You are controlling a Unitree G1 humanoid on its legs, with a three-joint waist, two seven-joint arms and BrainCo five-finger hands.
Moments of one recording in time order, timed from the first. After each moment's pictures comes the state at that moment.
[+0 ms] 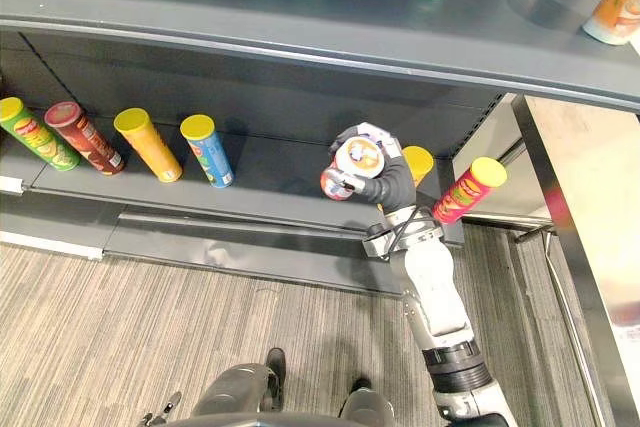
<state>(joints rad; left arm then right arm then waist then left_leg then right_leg) 0.28 0.10 0.16 0.99 -0.35 -0.13 0.19 -0.18 -0.27 0.12 -0.17 0.33 -0.27 0.11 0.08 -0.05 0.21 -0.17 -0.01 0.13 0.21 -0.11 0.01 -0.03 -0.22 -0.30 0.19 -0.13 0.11</state>
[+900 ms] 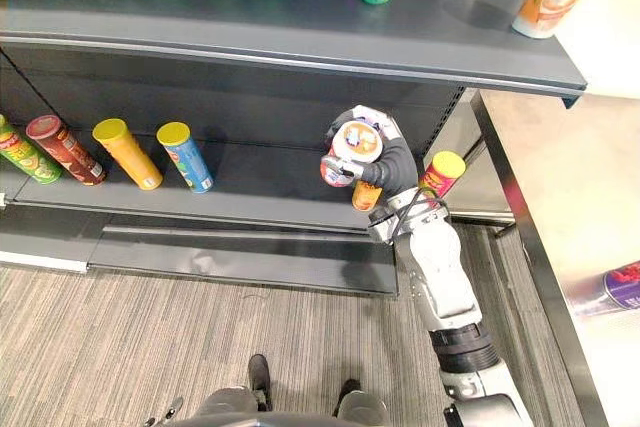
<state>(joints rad) 0.31 0.11 0.14 0.98 -0.30 -0.12 0.17 -0.30 -0.34 0.12 -0.17 0.33 -0.20 0.16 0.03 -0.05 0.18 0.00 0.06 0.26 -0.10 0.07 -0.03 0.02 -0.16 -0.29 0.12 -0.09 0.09</state>
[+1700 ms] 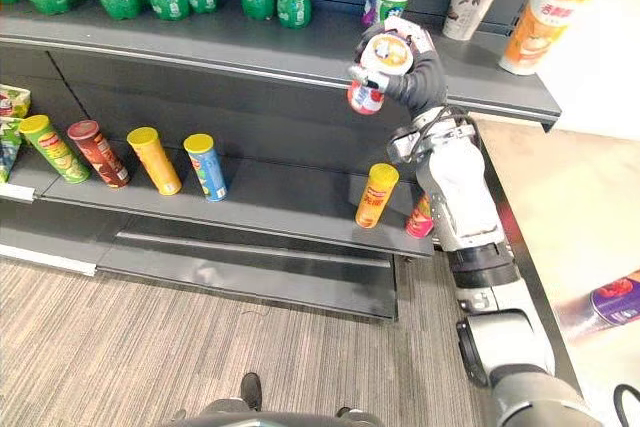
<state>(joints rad) 0.32 0.11 0.14 0.97 -0.25 -0.07 0.15 -0.69 -0.48 0.09 0.13 0.41 -0.11 0.03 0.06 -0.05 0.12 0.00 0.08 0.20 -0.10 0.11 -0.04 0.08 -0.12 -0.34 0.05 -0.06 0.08</state>
